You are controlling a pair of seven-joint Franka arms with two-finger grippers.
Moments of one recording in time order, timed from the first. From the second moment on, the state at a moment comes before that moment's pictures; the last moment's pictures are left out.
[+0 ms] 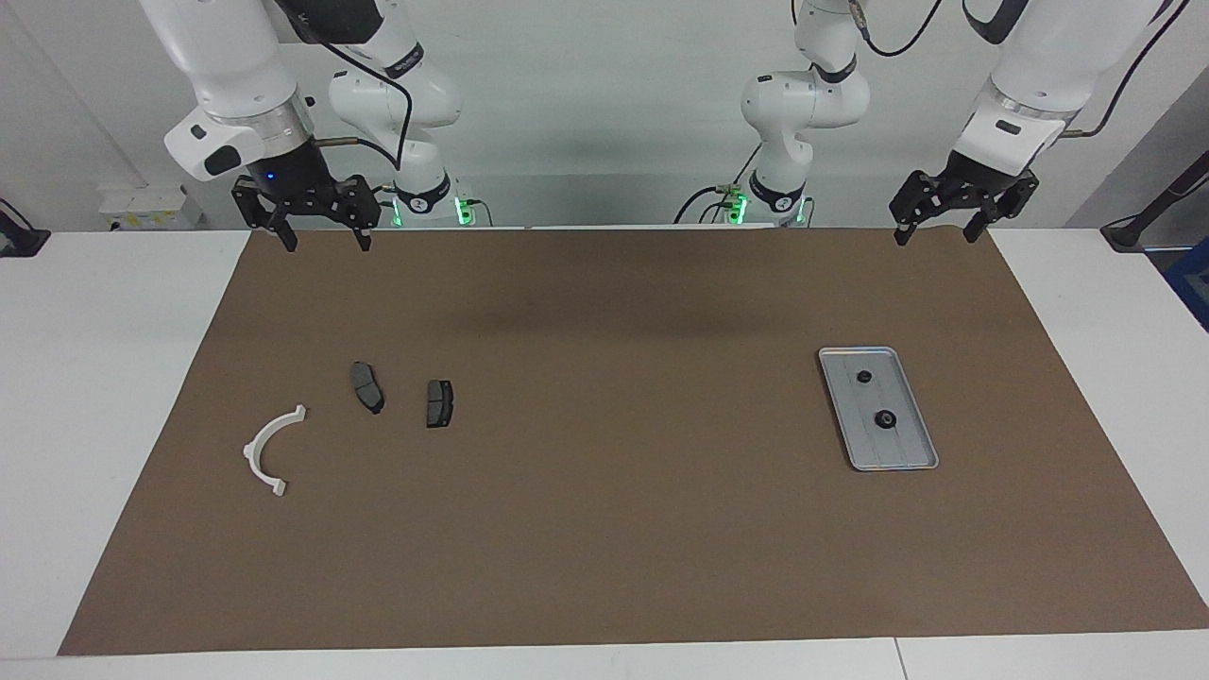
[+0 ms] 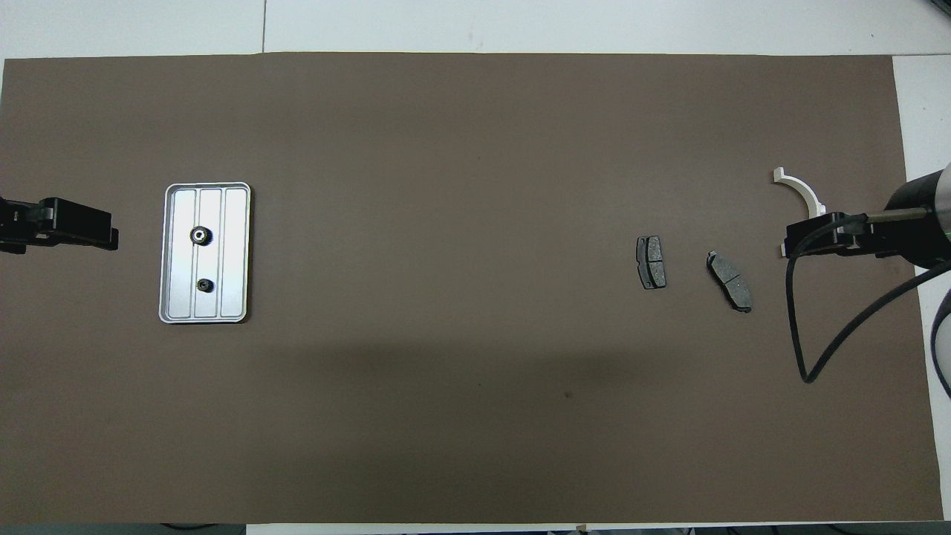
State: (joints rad) left arm -0.05 -0.04 -0.04 -1.55 0.00 1.51 -0.05; right arm -0.05 -0.09 0.11 -1.66 0.01 1.57 0.09
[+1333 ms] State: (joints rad) left arm 0.02 0.03 -0.02 -2.20 0.00 2.25 0.04; right arm -0.05 -0.11 0.11 -1.67 0.01 1.57 0.09
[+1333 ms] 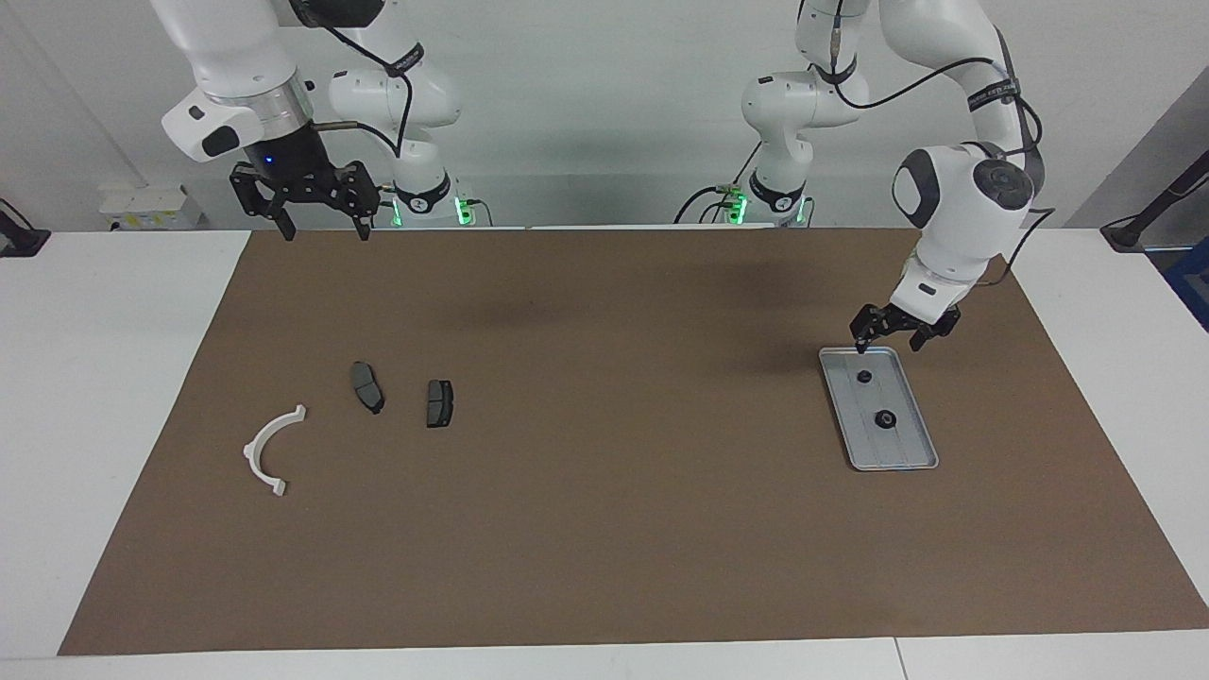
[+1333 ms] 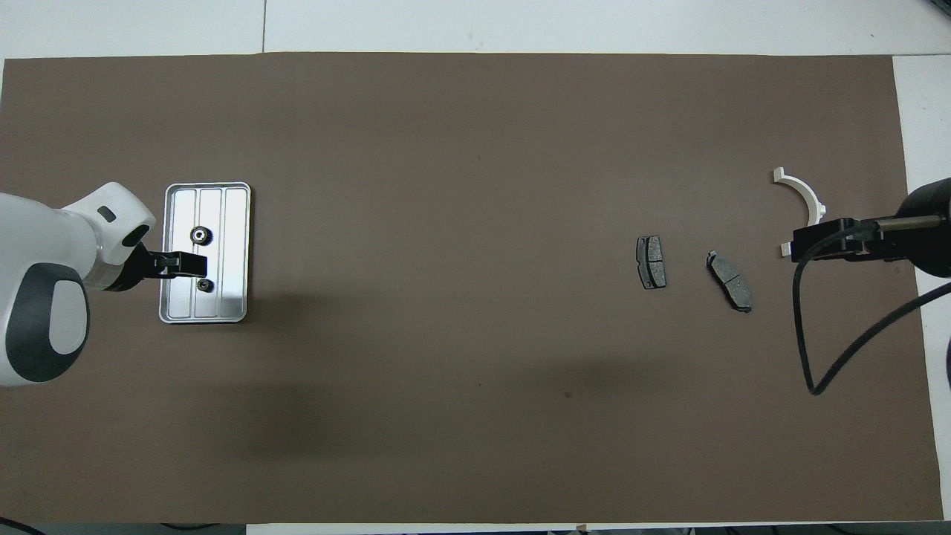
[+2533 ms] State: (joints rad) left arm 0.02 0.15 -0.02 -2.23 0.00 2.34 0.04; right arm -0.05 -0.11 0.11 -1.68 0.01 1.56 0.09
